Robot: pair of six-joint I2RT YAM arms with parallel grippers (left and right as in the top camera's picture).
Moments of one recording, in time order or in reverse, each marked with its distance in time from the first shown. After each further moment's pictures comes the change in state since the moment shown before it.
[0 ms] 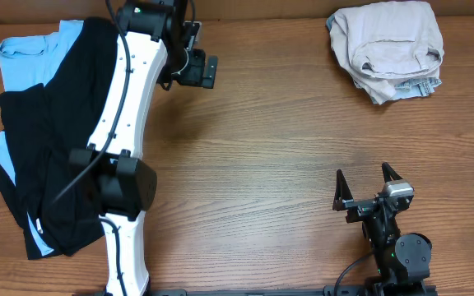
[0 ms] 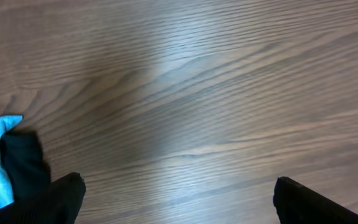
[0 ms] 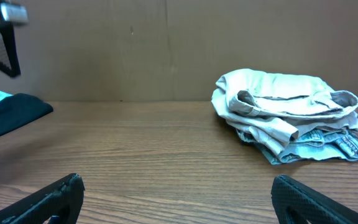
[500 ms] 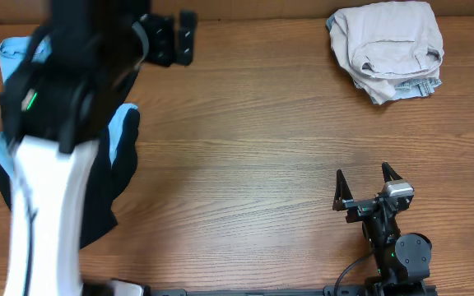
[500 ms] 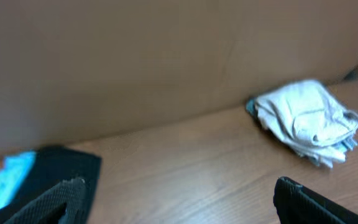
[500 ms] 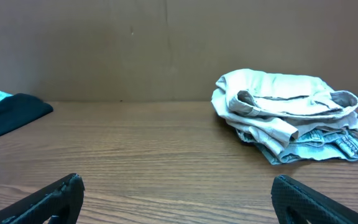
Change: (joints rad) left arm 0.002 -0.711 -0.295 0.470 -0.054 0.055; right arm 0.000 0.000 0.000 0.000 0.001 0.000
